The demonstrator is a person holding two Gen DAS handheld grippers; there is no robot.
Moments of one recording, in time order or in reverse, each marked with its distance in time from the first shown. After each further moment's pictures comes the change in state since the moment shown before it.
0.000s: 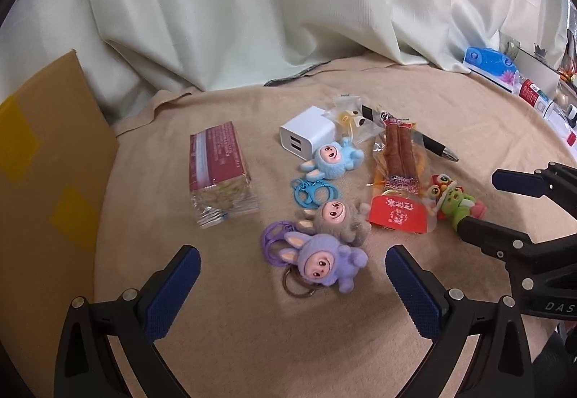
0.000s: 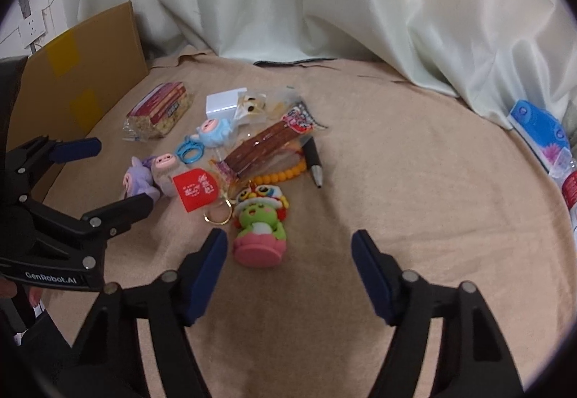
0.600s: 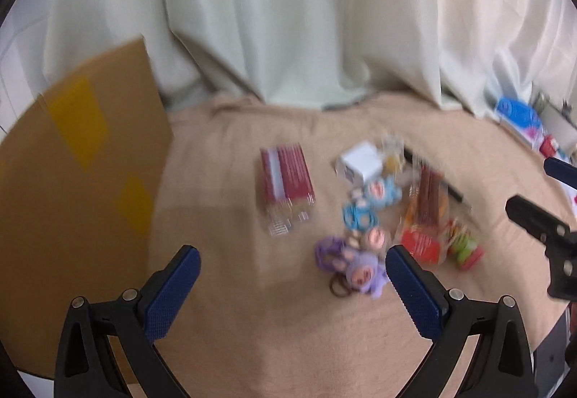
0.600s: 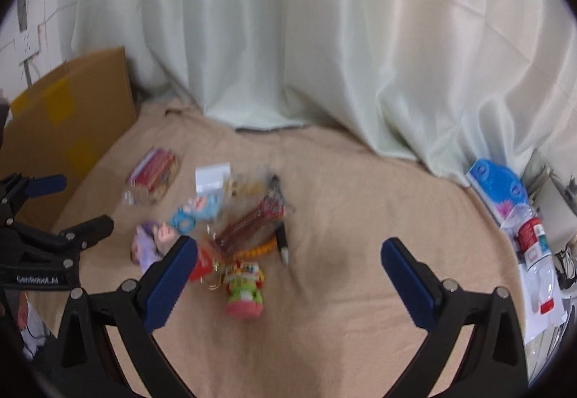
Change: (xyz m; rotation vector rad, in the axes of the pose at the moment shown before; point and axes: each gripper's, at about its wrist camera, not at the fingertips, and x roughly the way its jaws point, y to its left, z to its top) left arm -0.040 0.039 0.007 -0.168 0.003 0.055; right arm -0.044 0.006 0.037 -0.055 -0.107 -0.128
